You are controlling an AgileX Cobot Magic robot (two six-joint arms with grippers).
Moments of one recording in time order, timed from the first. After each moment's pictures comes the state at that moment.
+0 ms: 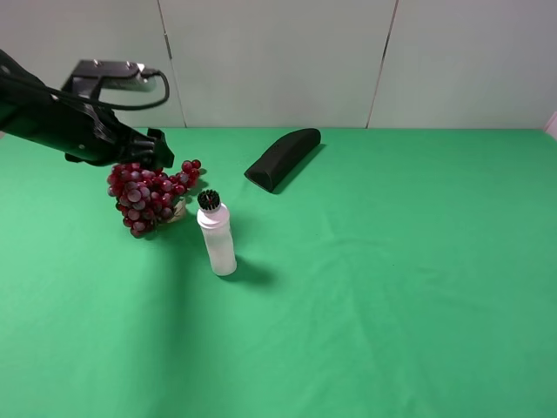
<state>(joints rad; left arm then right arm) -0.22 1.69 -0.86 -0.61 0.03 0.62 -0.09 -0.01 -0.49 0.06 1.01 -0.01</state>
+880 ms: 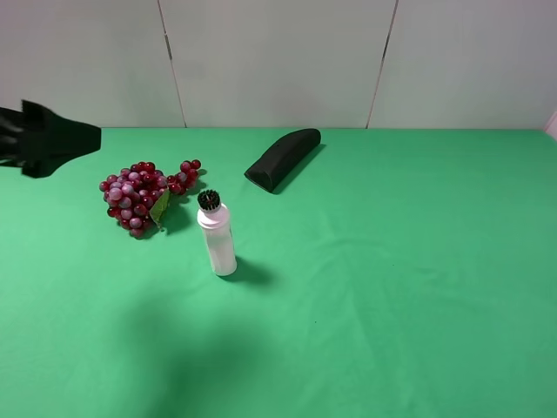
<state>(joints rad) -0.22 0.88 -0.53 -0.54 0.20 0.58 -0.09 -0.01 -0.49 0.06 1.01 -0.01</state>
